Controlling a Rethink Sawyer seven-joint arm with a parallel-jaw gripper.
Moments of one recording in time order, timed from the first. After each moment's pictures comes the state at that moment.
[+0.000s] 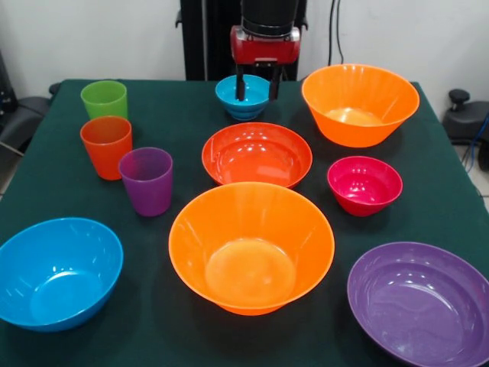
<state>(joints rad) -0.29 -0.70 0.01 2.05 -0.28 0.17 1.61</state>
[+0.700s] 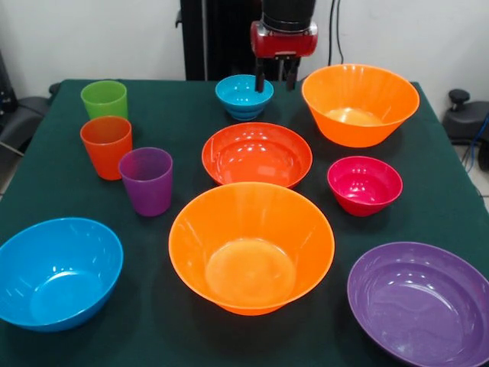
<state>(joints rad) -0.23 -0.69 0.00 2.10 -0.28 0.17 1.63</state>
